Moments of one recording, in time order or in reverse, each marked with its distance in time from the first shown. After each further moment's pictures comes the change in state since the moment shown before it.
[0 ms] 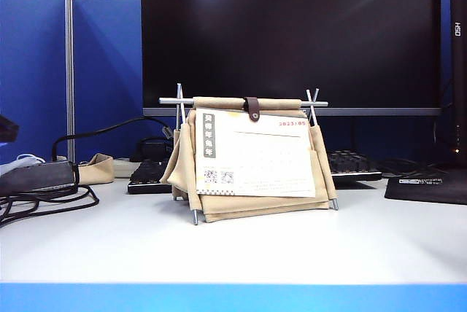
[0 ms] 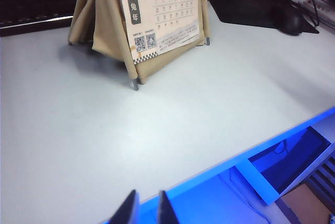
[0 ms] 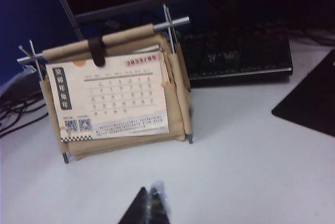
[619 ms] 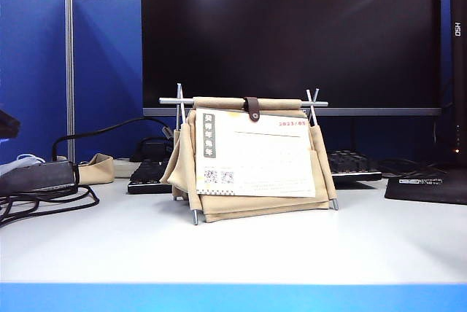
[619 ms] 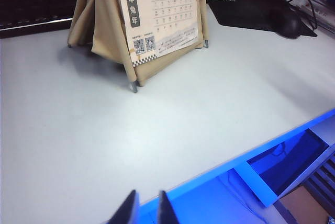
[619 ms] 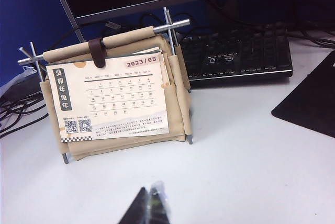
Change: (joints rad) left arm 0.000 0.000 0.002 0.008 0.000 0.000; right arm 0.000 0.000 -0.001 0.003 0.000 0.000
